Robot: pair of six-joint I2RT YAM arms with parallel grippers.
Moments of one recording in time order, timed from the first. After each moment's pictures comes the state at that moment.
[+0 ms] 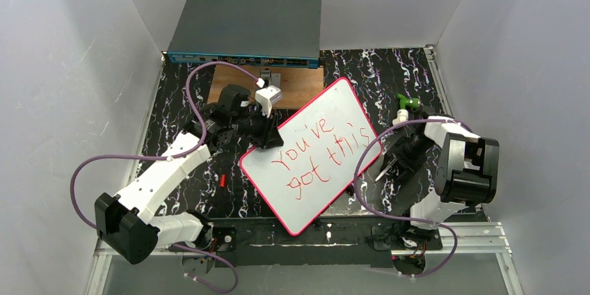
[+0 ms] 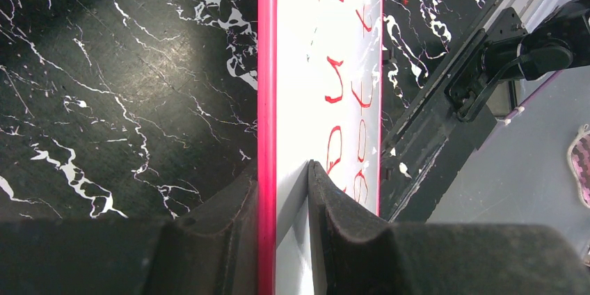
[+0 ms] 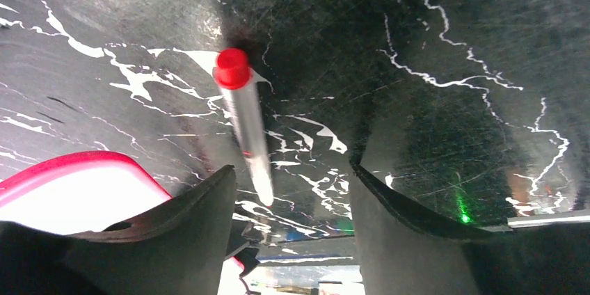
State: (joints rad) left arm -0.57 1.21 1.11 -0.67 0.41 -0.09; right arm -0.14 1.60 0.87 -0.89 -0.19 0.60
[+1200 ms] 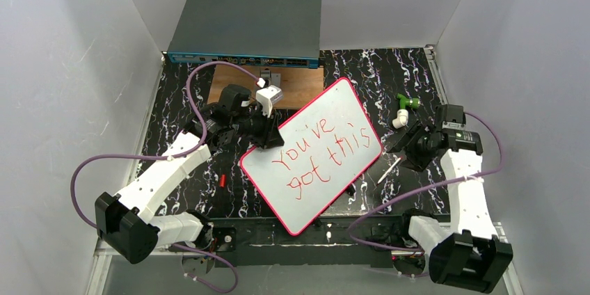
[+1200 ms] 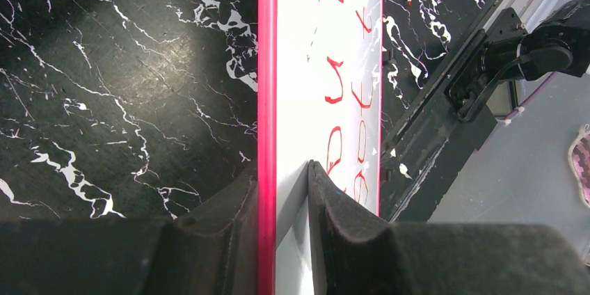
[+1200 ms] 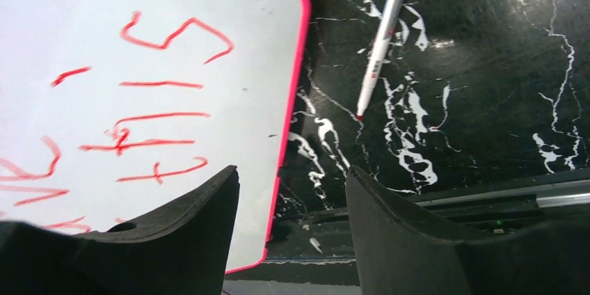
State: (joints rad) left arm -0.57 1.21 1.11 -0.66 0.41 -0.09; right arm -0.14 1.01 0.89 -1.03 -0.28 0.58
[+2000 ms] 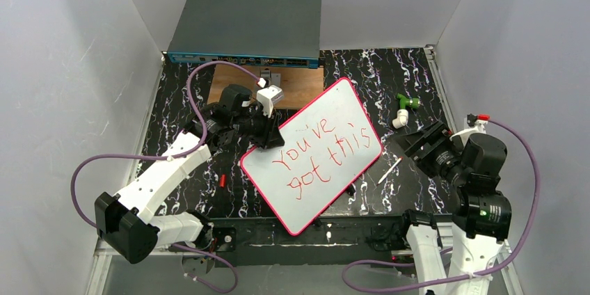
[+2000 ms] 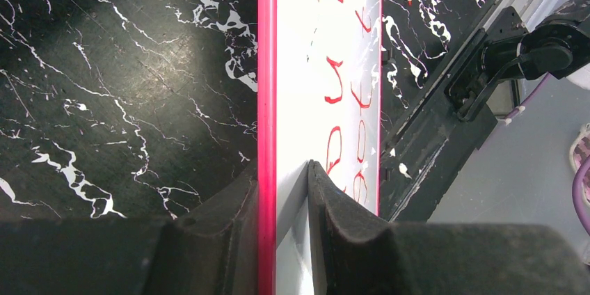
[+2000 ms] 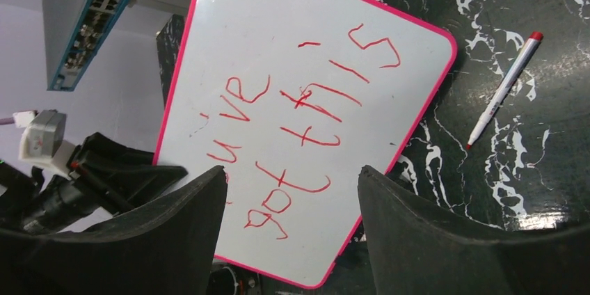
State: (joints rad) left arm -0.58 1.21 1.12 -0.67 0.40 -0.09; right arm -0.14 0.53 1.09 -1.07 -0.39 0.71
